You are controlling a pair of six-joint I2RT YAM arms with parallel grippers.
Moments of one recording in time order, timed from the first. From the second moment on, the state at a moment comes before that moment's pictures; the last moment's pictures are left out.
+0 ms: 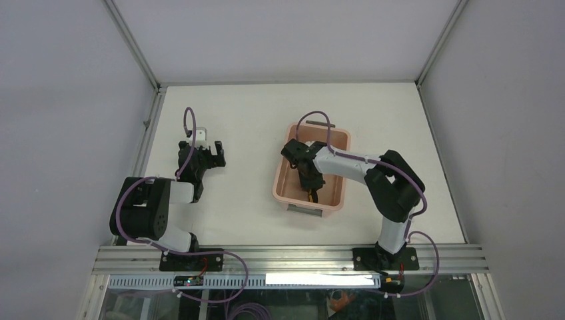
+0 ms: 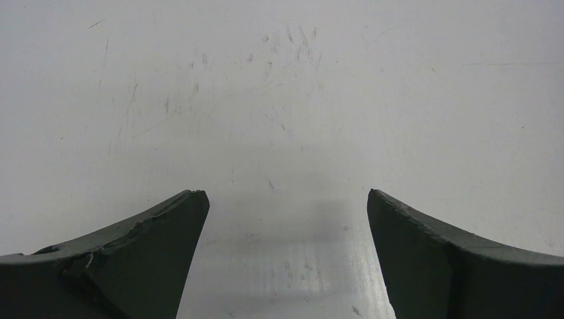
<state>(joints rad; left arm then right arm) -0.07 1.51 0.36 0.82 -0.09 -0.05 0.84 1.82 1.20 -0.82 0.28 0.64</state>
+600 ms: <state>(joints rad) -0.07 1.51 0.36 0.82 -0.09 -0.05 0.84 1.65 1.28 -0.91 0.34 0.63</state>
